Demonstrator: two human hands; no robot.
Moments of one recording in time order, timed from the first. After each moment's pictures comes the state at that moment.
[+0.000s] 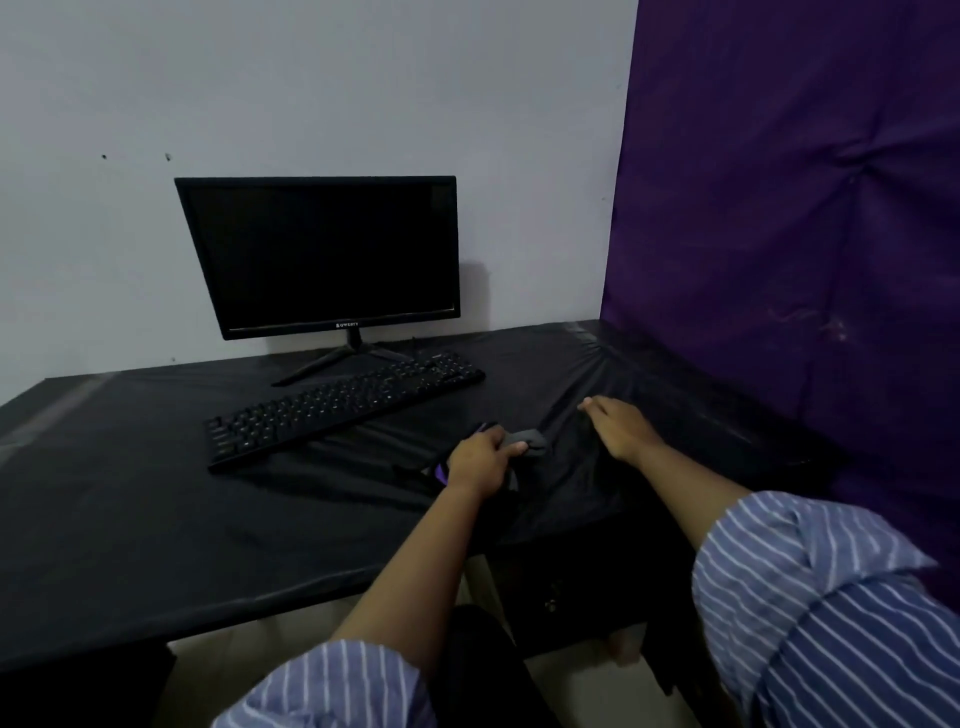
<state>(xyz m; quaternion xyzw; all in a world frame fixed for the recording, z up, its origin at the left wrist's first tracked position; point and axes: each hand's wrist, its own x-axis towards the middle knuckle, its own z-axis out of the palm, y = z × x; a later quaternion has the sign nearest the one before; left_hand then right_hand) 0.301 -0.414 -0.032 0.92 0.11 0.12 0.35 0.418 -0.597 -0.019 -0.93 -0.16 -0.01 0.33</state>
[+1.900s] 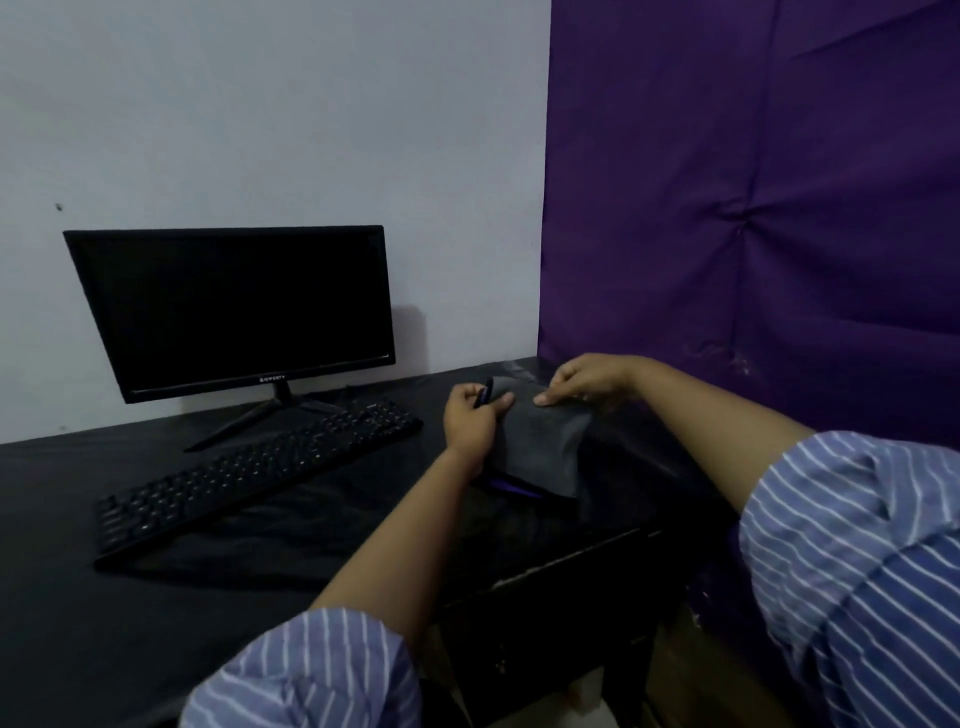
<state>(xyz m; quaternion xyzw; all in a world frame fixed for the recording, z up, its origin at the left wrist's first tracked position) 0.382 -0.471 0.042 0.66 0.08 0.24 0.71 0.453 -0.642 0.119 -0.91 -0.22 0.18 0.32</state>
